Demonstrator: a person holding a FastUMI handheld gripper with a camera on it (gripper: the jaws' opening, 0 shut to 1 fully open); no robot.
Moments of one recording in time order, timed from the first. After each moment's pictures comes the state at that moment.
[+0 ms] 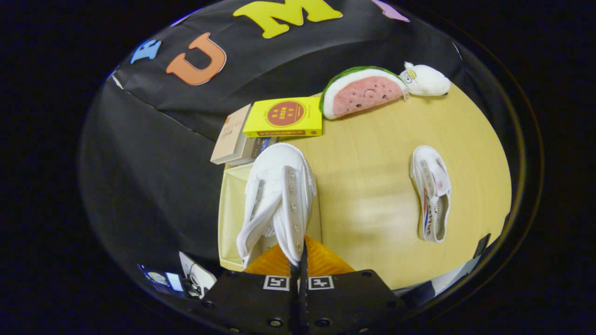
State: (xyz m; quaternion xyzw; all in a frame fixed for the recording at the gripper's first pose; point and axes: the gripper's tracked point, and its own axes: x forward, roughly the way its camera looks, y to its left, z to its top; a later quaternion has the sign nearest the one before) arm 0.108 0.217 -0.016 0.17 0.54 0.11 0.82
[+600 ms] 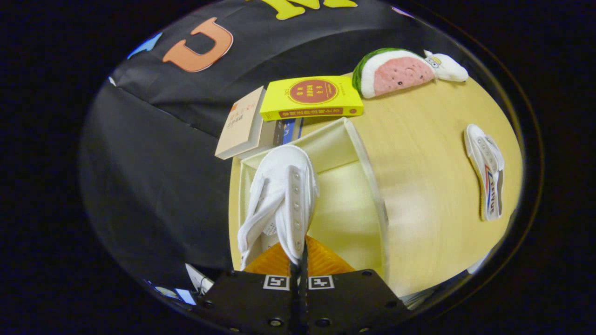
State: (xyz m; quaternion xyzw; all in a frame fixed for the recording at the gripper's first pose) arm 0.141 0.346 -0.093 0.20 0.54 0.08 0.81
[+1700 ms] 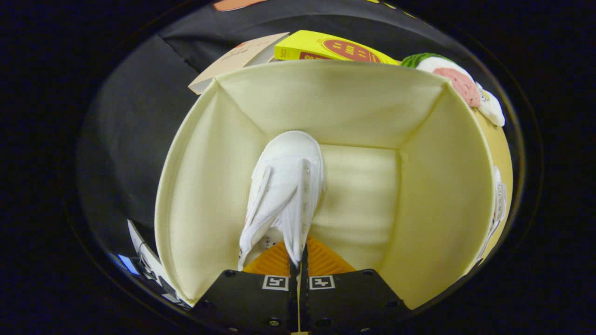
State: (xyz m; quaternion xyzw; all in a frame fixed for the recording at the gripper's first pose) arm 0.148 0.365 -0.195 0.00 0.63 0.09 0.78
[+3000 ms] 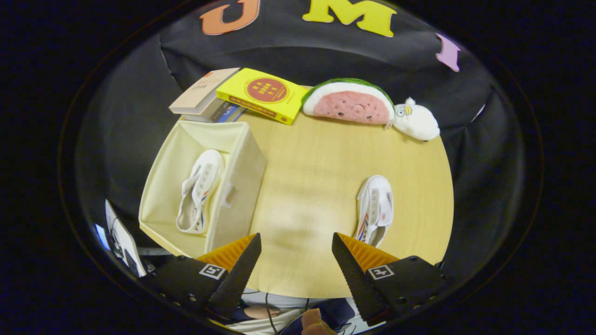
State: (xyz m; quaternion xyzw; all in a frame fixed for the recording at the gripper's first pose) arm 0.118 0.113 -0.051 -0.08 0.57 0.02 0.82
